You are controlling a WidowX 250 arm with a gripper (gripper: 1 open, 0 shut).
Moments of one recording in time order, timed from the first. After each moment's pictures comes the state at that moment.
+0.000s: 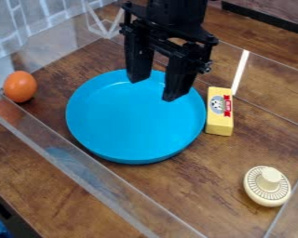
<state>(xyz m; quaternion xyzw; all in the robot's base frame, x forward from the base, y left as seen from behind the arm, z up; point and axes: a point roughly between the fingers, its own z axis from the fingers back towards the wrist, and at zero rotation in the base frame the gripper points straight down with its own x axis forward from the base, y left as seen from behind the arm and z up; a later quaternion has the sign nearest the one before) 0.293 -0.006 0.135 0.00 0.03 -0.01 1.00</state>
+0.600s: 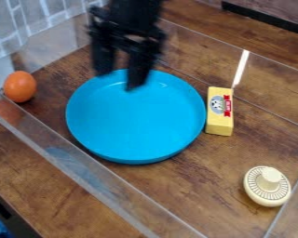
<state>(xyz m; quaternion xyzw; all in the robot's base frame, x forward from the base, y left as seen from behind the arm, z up) 0.279 0.068 0.119 -0.01 0.06 0.04 1.00</state>
